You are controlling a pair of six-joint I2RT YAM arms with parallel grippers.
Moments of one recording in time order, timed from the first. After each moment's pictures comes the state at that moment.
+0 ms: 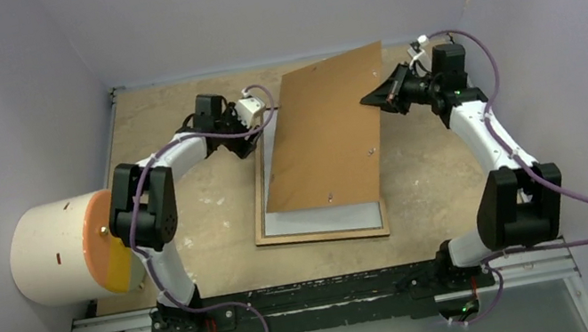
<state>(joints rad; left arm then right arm) -0.29 1.92 1.28 -0.17 0.36 0.56 -0.06 1.44 1.14 -0.28 -0.82 0.82</state>
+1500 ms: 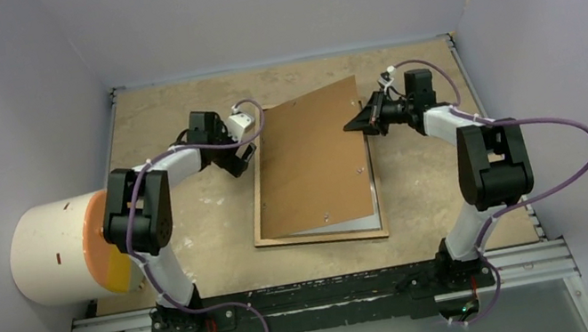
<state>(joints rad) -0.23 1.87 1.13 -0.17 0.26 0.53 0.02 1.75 1.03 0.00 -0.98 0.81</state>
